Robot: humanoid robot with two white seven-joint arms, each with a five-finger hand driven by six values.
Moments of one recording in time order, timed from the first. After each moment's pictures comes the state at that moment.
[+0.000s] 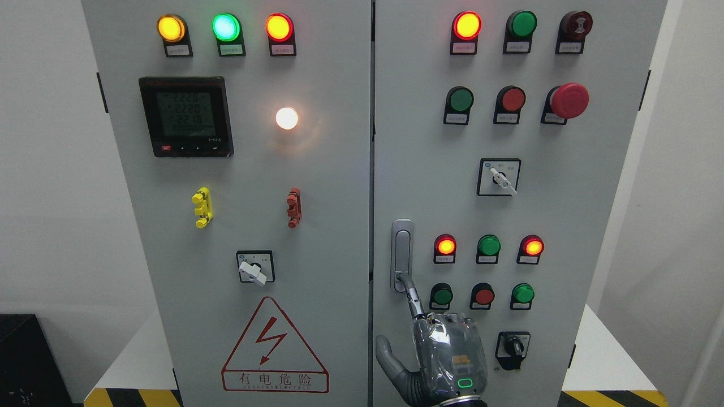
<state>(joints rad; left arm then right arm) -0.07 -0.11 0.00 0.00 0.08 -0.07 -0.06 -0.28 0.14 0.30 -1.74 1.42 0.14 -0.08</state>
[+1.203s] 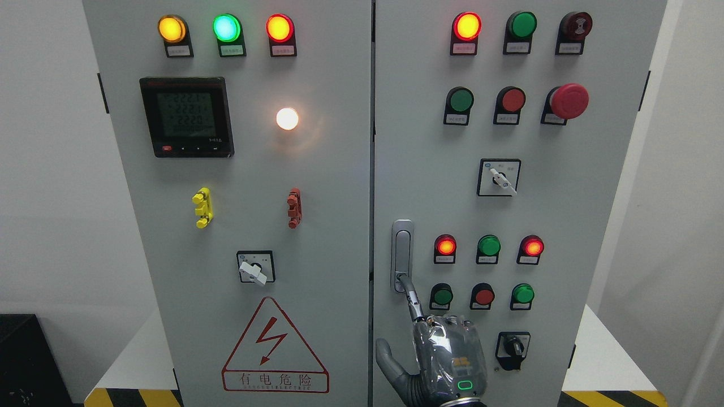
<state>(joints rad) -0.07 -0.11 0.00 0.00 0.08 -0.07 -0.06 -0.27 0.14 0.30 -1.75 1.42 0.14 -0.06</state>
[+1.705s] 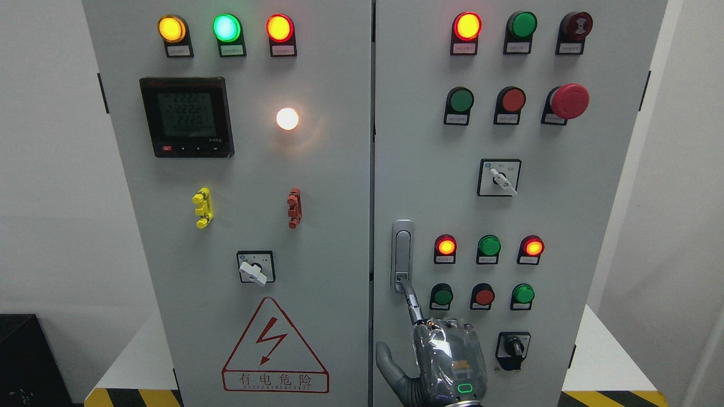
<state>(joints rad) -0.07 -0.11 0.00 0.00 0.08 -0.07 -0.06 -0.26 0.14 0.30 -1.75 1.42 0.14 -0.05</state>
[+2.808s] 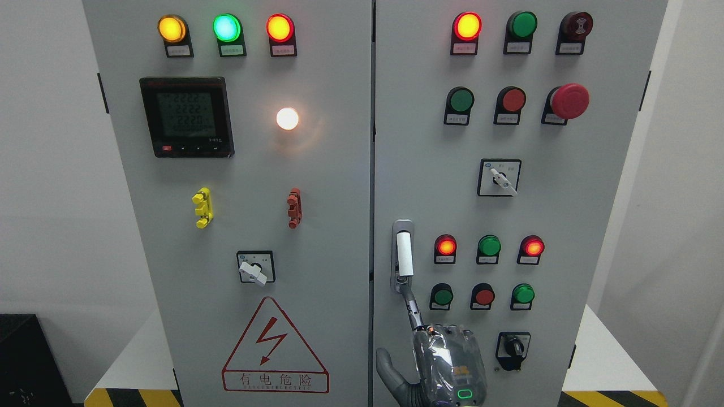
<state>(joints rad) -0.07 -0.11 0.00 0.00 0.08 -0.07 -0.06 -0.24 0.14 0.30 -1.74 1.42 0.14 -0.05</state>
